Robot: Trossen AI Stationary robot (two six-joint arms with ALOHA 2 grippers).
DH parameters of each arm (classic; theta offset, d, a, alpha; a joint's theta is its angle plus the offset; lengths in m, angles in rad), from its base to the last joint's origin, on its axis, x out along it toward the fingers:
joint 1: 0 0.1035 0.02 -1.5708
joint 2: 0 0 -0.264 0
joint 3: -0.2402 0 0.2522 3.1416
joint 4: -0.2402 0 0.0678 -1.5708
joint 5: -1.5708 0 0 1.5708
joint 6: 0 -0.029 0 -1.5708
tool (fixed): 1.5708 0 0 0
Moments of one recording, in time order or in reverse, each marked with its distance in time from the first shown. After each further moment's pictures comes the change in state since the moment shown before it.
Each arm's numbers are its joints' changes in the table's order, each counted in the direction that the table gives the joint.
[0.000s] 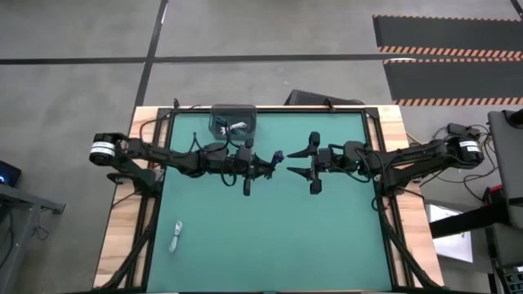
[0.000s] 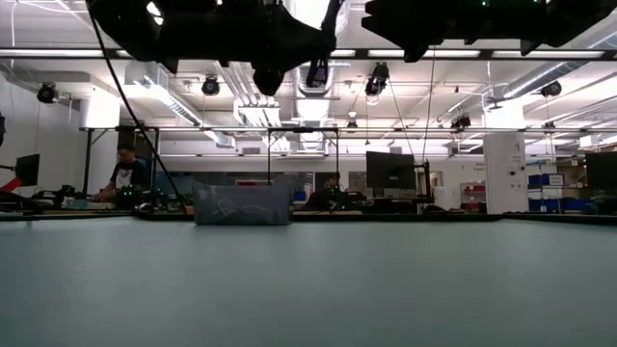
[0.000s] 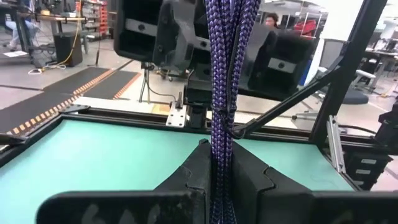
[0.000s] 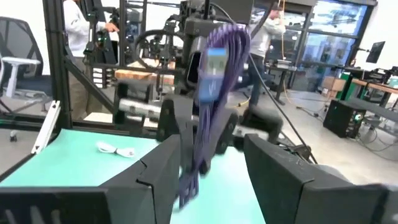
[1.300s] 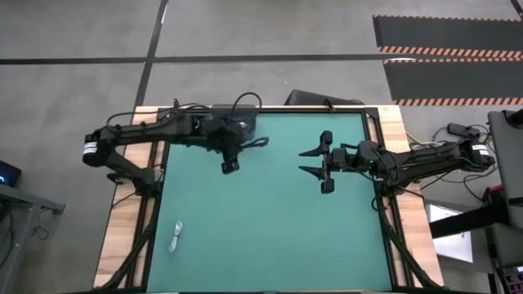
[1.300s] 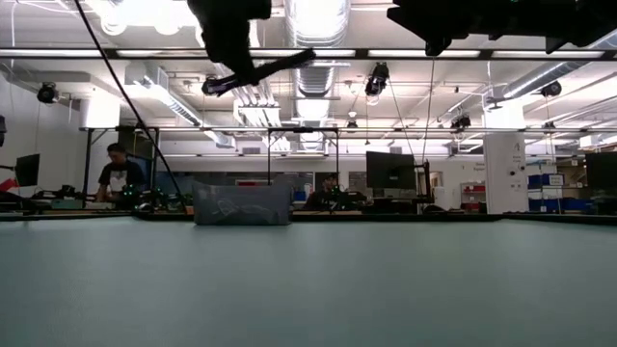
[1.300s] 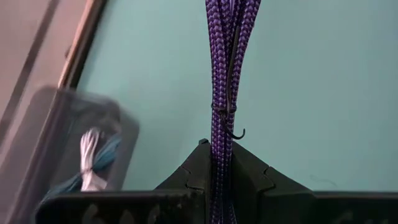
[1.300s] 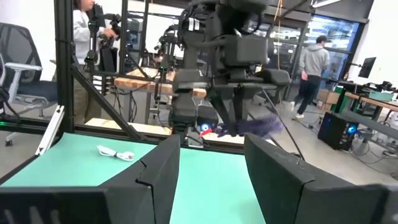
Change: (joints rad) left arm 0.128 -0.073 -0.645 -1.643 0.184 -0.137; right arm 0.000 -0.174 0.087 -0.045 0.000 0.026
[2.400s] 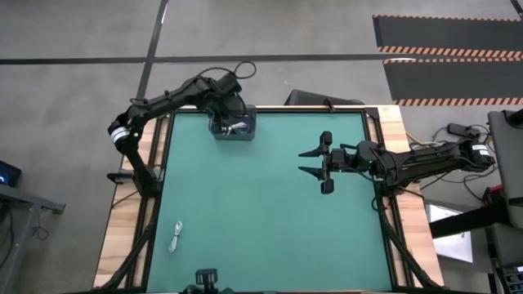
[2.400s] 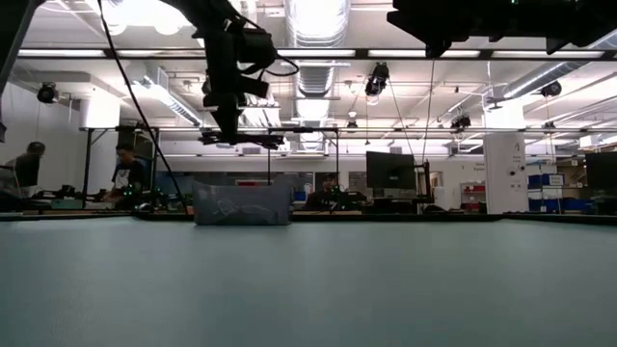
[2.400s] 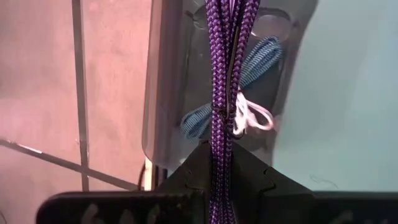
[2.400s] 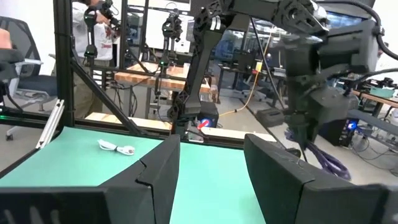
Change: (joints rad) left arm 0.449 0.281 -0.188 -0.198 0.123 -0.539; right arm 0.000 0.000 0.000 -0.021 0.000 0.004
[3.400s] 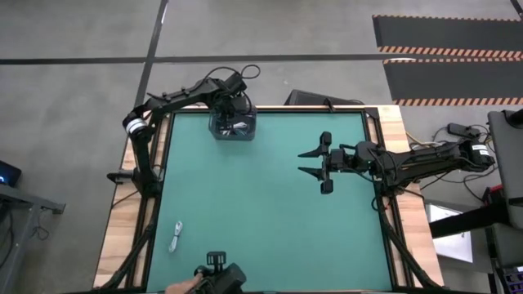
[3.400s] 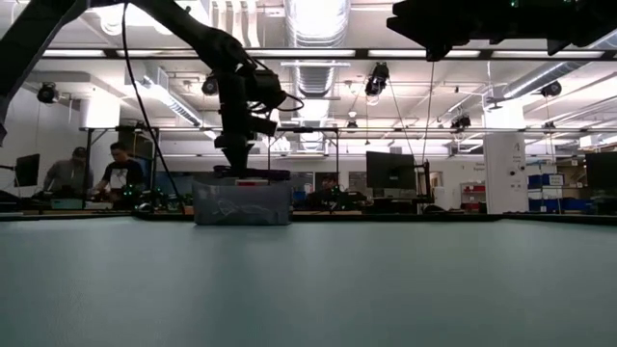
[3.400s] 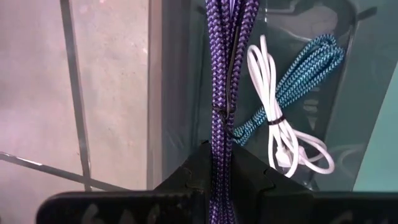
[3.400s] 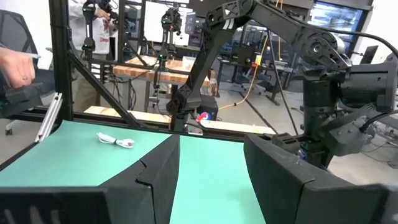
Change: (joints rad) left arm 0.086 0.164 0.033 0.194 -0.028 -0.137; right arm 0.000 0.000 0.000 -0.029 -0.008 -0.004
